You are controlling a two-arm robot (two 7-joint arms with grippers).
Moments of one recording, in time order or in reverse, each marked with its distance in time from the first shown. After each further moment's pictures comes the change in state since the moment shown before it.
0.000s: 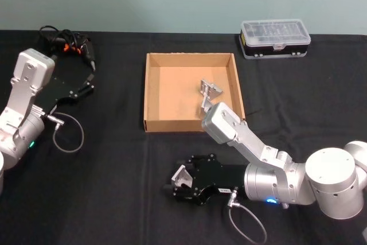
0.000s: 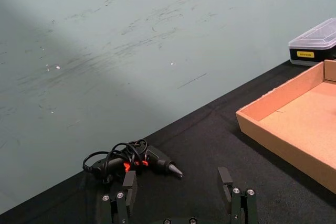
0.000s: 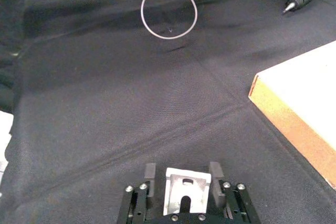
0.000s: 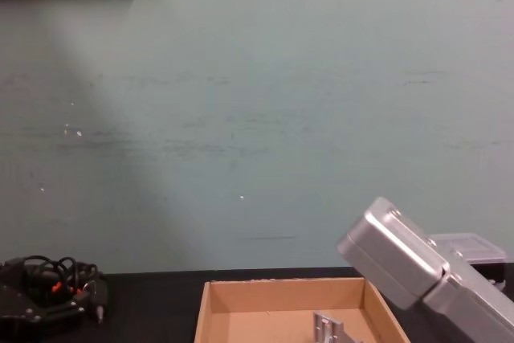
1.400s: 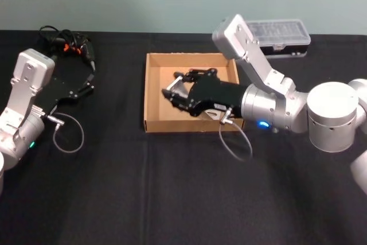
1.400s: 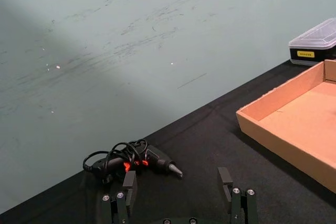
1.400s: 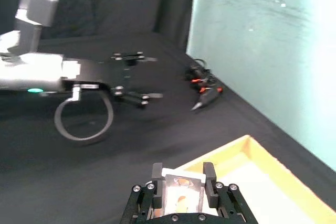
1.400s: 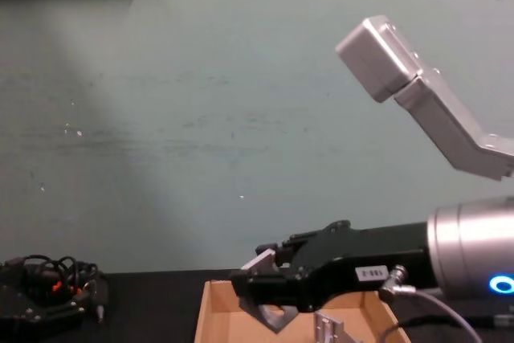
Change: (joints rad) left arm 0.000 0.000 0.000 0.000 0.000 0.000 0.000; right arm 0.192 -0.113 0.073 0.121 -0.002 -0.125 -0.050
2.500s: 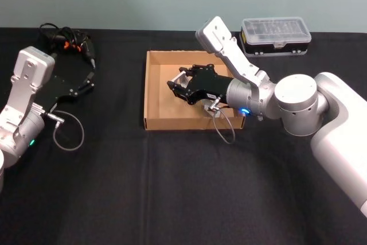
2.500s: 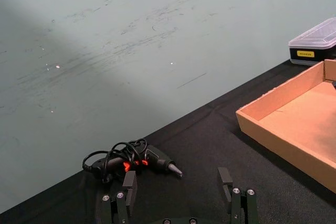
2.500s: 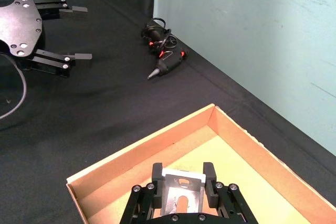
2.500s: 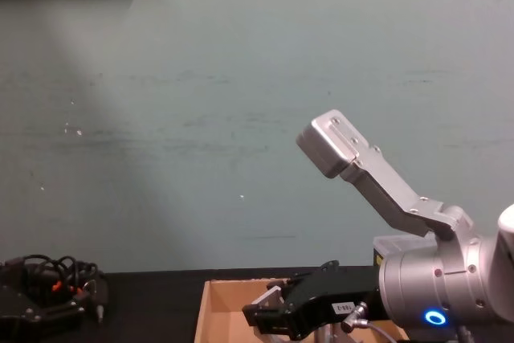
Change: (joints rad) left arm 0.000 0.000 0.000 0.000 0.000 0.000 0.000; right arm 0.137 -0.188 -0.002 0.414 -0.137 -0.086 -0.032
